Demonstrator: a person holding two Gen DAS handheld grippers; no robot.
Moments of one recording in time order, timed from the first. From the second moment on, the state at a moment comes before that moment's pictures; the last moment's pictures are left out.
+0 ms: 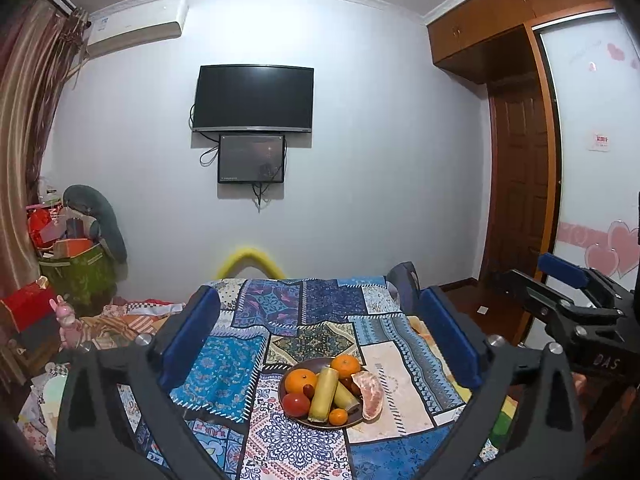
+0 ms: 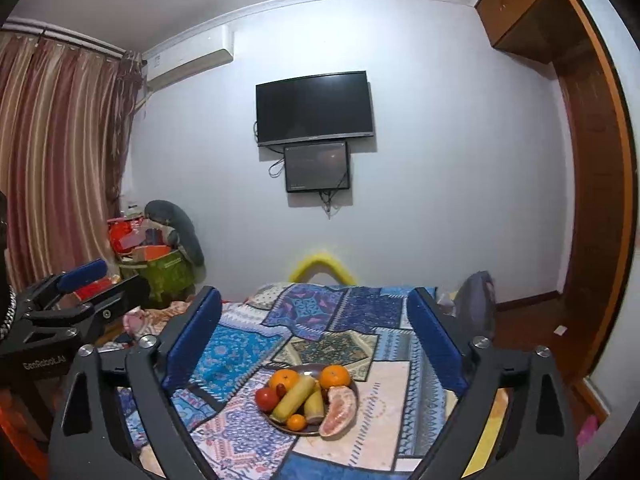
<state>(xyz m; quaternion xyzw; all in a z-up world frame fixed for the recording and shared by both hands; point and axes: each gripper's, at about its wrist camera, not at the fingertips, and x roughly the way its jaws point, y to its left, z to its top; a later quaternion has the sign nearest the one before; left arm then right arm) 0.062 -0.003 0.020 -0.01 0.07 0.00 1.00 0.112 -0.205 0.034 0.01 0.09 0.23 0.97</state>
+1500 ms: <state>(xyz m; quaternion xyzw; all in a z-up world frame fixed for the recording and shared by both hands) 0.058 -0.008 0.018 -0.01 0.08 -0.01 1.00 0.095 -0.217 0.037 0.01 0.07 0.21 0.97</state>
